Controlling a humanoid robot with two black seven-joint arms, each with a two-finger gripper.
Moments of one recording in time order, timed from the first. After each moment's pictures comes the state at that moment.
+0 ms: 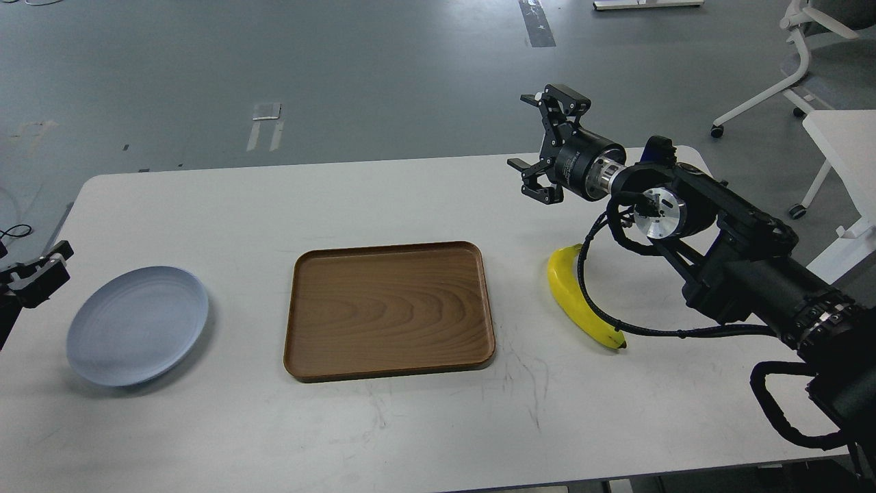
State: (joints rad) left arm -0.55 1.11 -0.10 -1.06 1.26 0.49 -0.36; right arm 0.89 -0.21 0.69 0.77 -0.24 0.17 -0.10
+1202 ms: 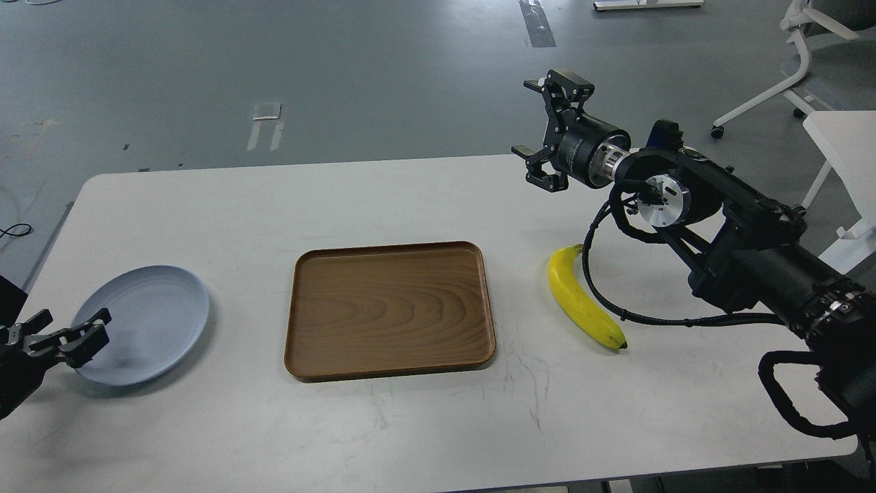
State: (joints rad) left arm -0.44 0.87 -0.10 -0.79 1.24 0.49 -0.44; right arm 0.93 -0.23 0.66 0.79 -0.24 0.14 -0.10
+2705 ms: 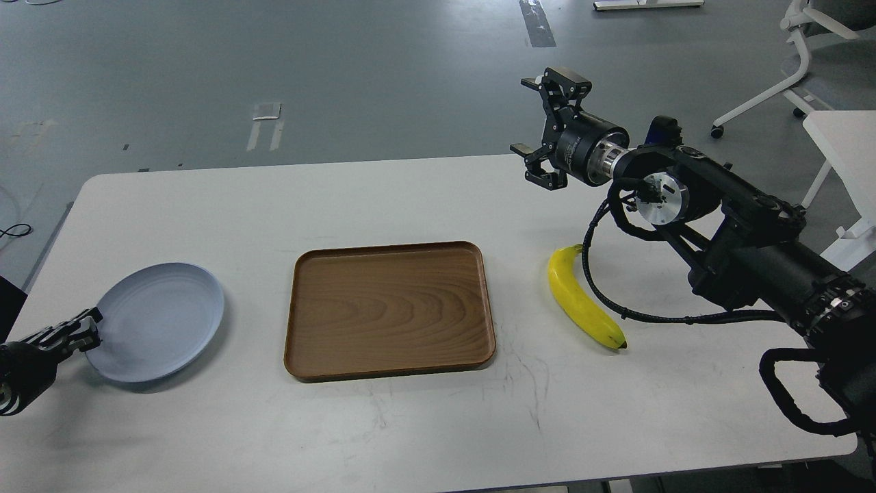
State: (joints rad) left arm -0.46 0.82 -0.11 -0.74 1.08 0.32 -0.49; right arm 0.95 -0.23 0.65 0.80 -0.25 0.13 -0.10
